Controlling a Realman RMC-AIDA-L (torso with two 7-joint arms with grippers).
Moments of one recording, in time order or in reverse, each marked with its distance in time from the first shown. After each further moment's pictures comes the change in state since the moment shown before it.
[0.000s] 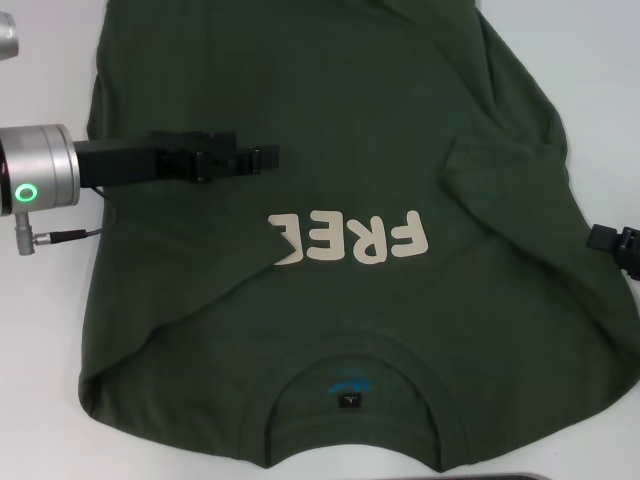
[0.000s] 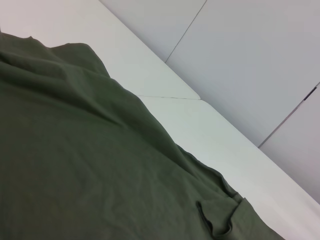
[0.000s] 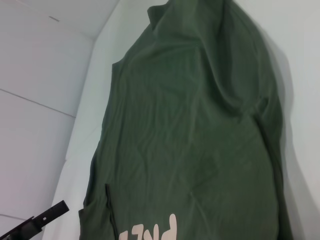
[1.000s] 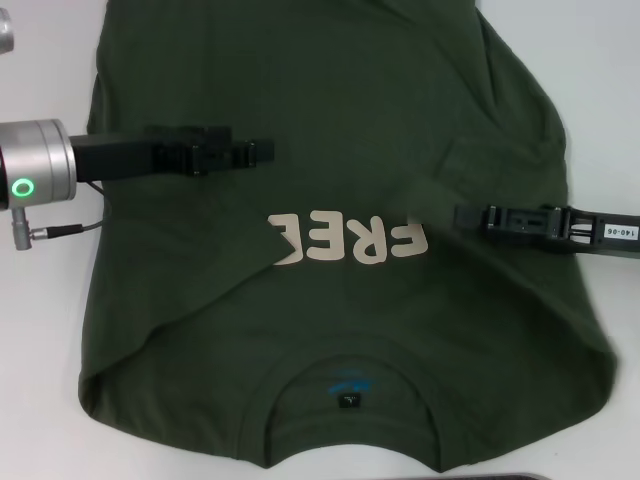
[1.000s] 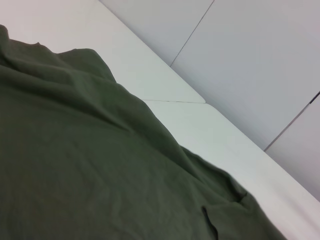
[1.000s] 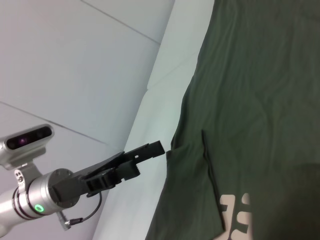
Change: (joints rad) left arm -0.002 0.002 -0.006 -0.005 0.000 -0.010 0.000; right arm 0.199 0.063 -0.138 0.039 0.001 -0.051 -0.008
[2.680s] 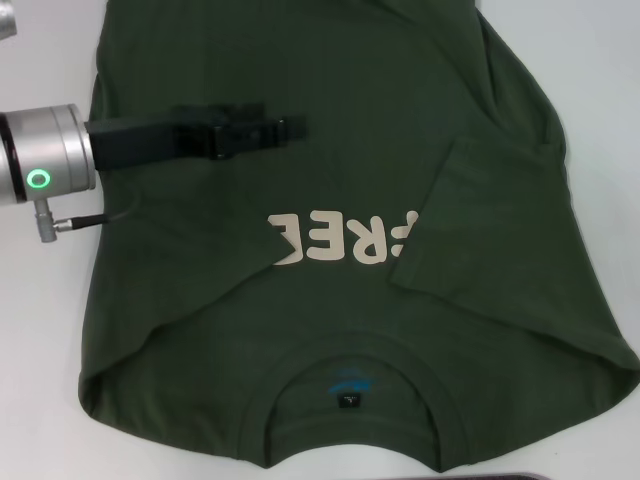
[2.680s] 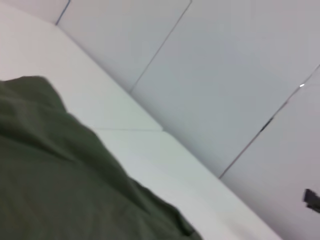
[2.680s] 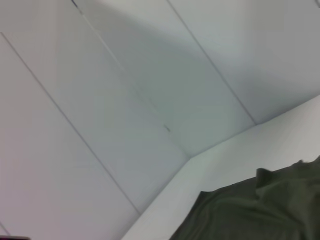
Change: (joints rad) left arm -0.004 -0.017 0.013 0.013 -0.119 0.068 0.030; right arm -0.197 -0.087 0.343 -0.038 0.229 -0.187 -0.448
